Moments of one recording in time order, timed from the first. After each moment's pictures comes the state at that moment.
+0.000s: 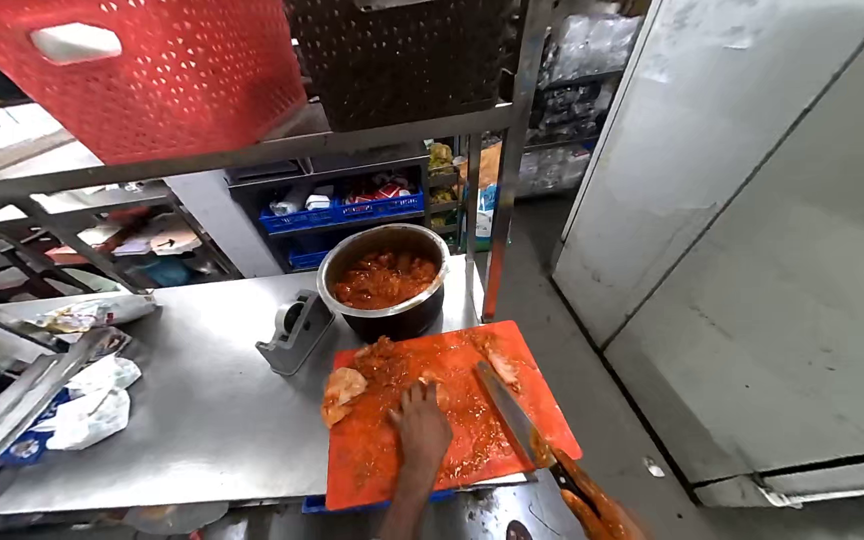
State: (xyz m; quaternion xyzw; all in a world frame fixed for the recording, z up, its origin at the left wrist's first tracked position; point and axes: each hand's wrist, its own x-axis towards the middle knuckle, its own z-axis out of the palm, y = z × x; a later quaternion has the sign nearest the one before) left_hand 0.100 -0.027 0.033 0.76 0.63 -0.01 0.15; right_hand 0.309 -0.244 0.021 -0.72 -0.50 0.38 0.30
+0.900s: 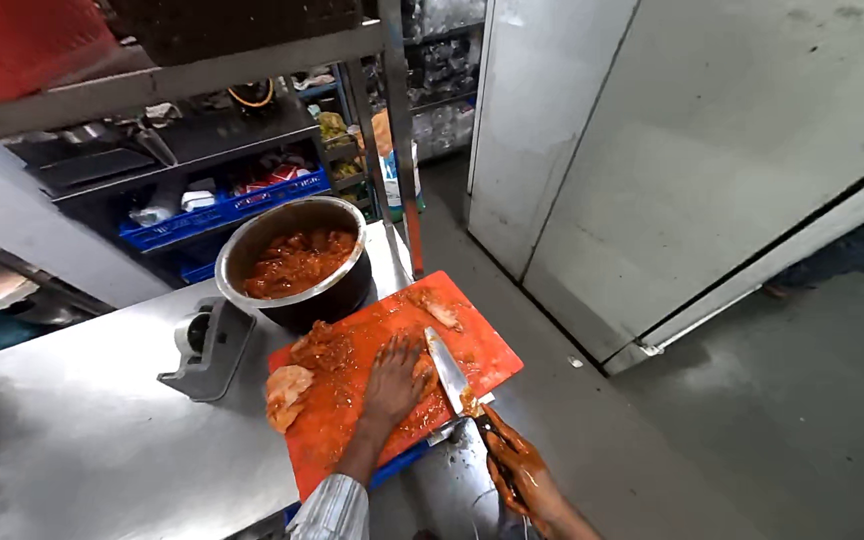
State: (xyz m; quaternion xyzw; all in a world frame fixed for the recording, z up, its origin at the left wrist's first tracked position) left_hand 0.086 0.006 -0.029 0.95 0.29 0.05 0.07; right_hand 0.192 -0.254 -0.015 -0.54 -0.17 0.55 0.61
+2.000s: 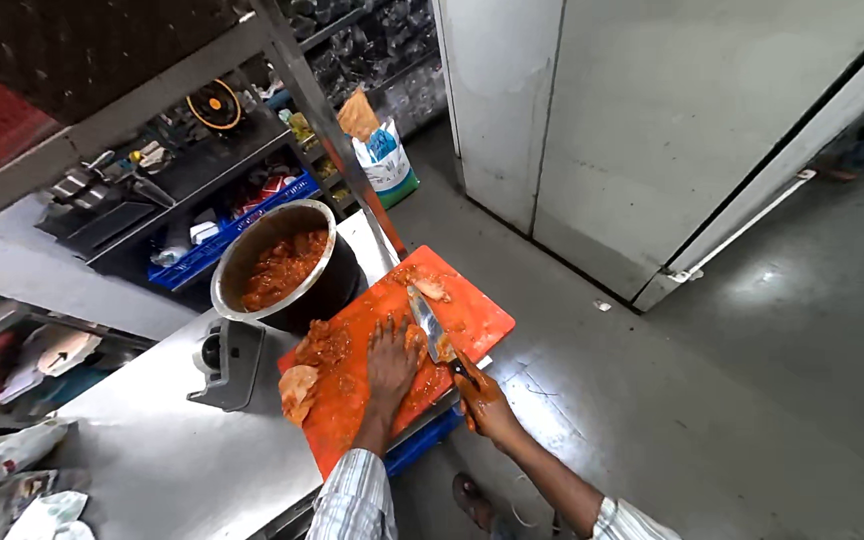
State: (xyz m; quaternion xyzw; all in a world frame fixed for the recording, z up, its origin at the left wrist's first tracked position) left_hand 0.092 0.000 -0.031 0.94 0.34 0.06 0.05; right_hand 0.182 -0.196 -0.034 -0.61 -0.18 0.49 0.60
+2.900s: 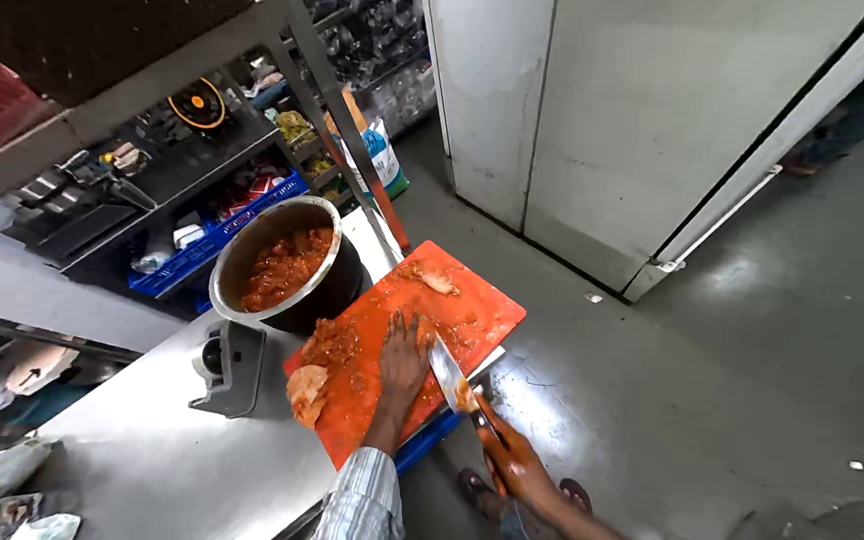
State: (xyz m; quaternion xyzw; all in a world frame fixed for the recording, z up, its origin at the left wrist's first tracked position) left_hand 0.085 0.005 -0.028 0.94 0.31 0.09 0.10; right_hand 0.111 -0.251 -0.027 -0.61 -0.19 0.49 0.58
